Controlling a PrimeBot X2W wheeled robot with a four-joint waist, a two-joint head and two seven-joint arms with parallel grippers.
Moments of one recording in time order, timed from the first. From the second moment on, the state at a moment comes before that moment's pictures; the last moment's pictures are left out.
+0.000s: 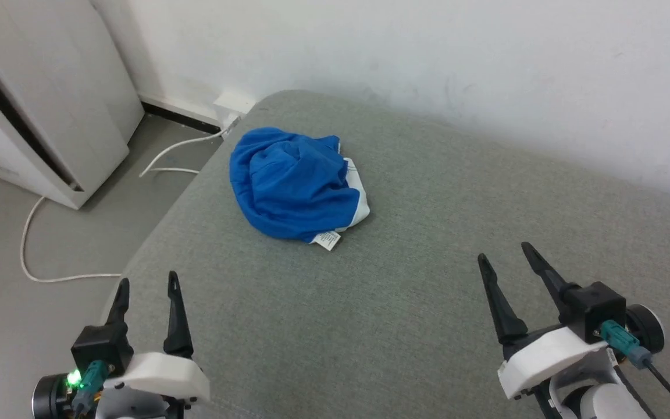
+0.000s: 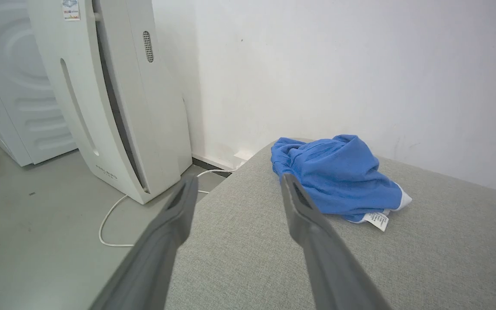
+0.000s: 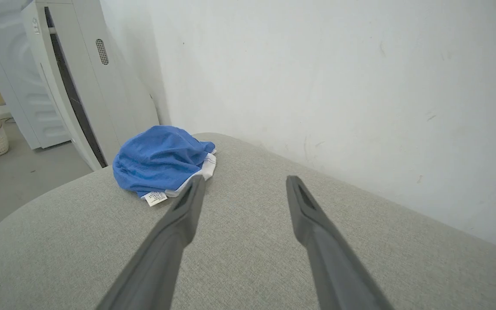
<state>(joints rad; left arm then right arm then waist) 0.02 0.18 -0.10 0.05 -0.24 0.22 -0.16 -0.03 -0.05 0.10 0.06 0.06 0.13 -0.09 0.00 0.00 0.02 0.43</state>
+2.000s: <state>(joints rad) -0.61 0.49 -0.01 0.17 -0.46 0.13 0.05 -0.17 -0.05 0.12 0.09 0.11 0.13 -0.13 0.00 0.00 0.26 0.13</state>
